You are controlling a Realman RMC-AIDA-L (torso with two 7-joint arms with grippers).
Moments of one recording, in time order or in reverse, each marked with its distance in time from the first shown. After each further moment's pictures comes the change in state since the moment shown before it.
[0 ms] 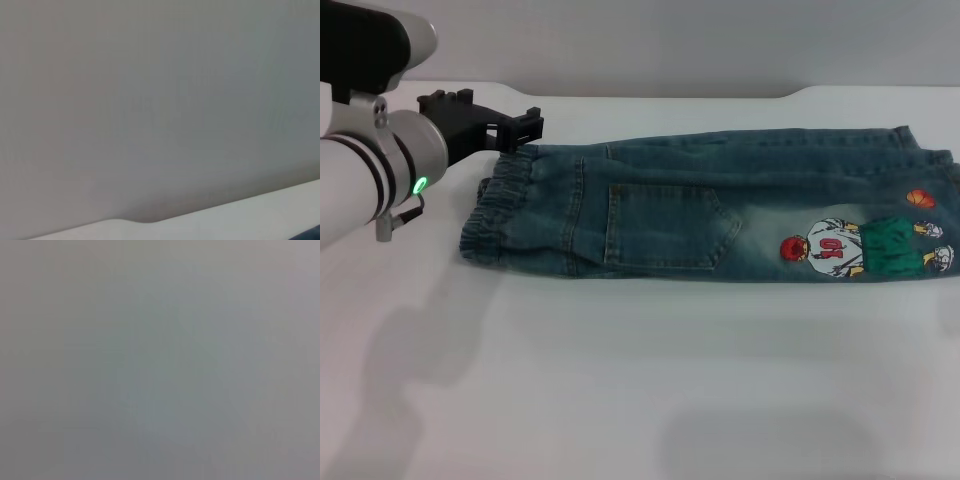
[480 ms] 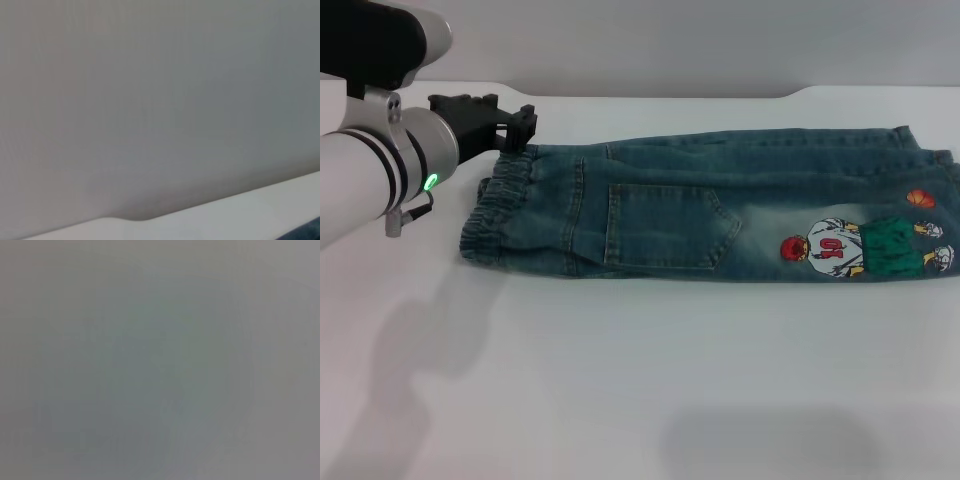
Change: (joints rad) left arm -0.033 -0.002 0.001 0.025 0.001 -0.014 0.003; right arm 0.099 -0.003 0.328 0.189 0.041 0.890 0.012
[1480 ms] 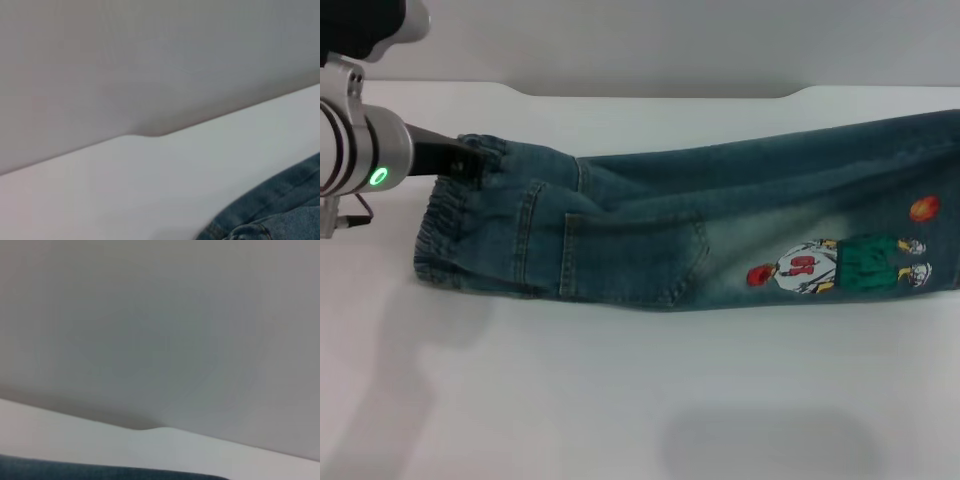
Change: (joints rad) left arm -0.040 0.004 -0.123 -0.241 0.037 -0.570 0.049; right arm -0.053 0.000 0.021 0.292 0.004 0.516 0.007
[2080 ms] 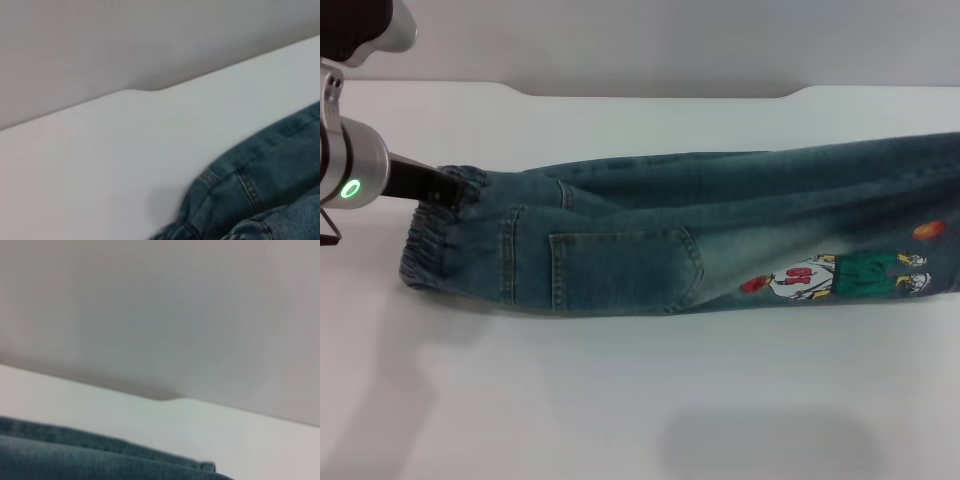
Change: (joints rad) left arm -0.008 0.003 -0.033 -0.108 0.009 -0.247 -0.001; right arm -0.012 0.000 0.093 0.201 0.051 0.338 0.009
